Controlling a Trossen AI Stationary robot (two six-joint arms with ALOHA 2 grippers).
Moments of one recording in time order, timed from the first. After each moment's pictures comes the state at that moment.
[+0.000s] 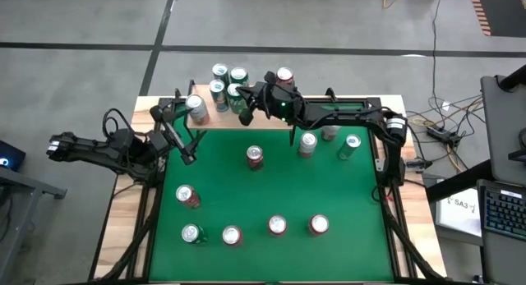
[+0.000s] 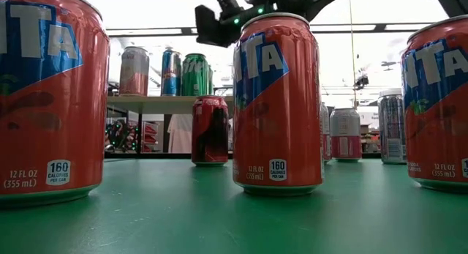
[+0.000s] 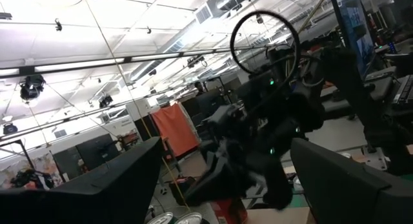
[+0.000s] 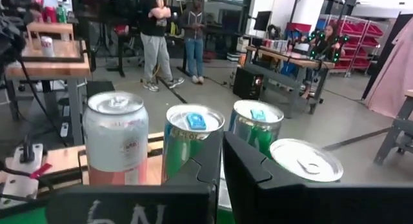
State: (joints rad) left arm -0.16 0.55 0.49 0.46 -0.61 0.68; right arm -0.31 1.93 1.52 0.43 0.21 -0.14
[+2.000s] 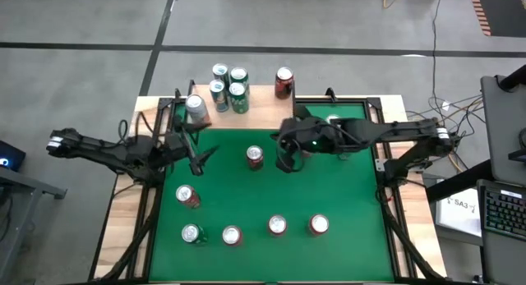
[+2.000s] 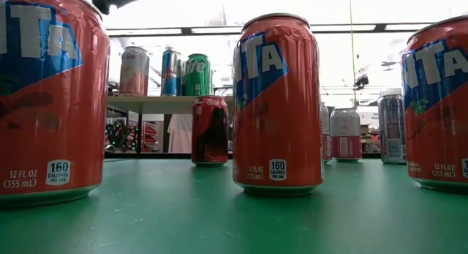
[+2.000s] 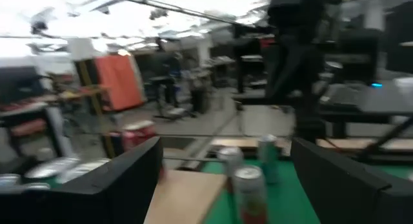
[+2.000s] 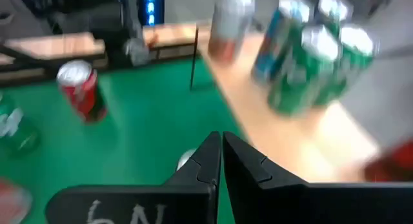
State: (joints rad) left arm -0.19 0.67 0.50 0.34 -0.57 0.23; right arm 0.05 1.54 1.60 -0.62 0.38 0.15
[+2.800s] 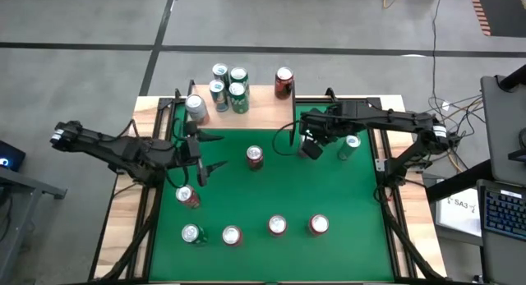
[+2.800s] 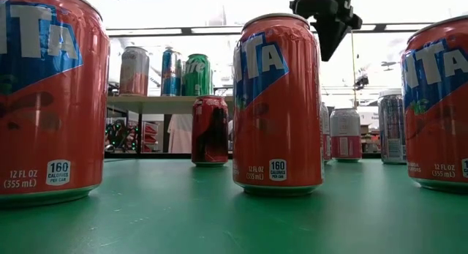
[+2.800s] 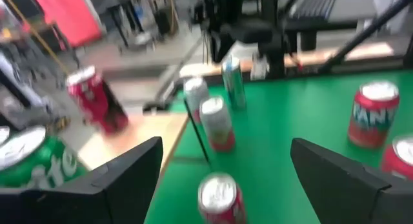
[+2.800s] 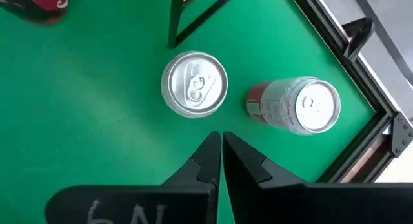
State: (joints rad) left arm -0.27 0.88 0.85 -0.27 -0.57 0.06; right arm -0.14 1.56 1.59 -1.41 0.30 0.55
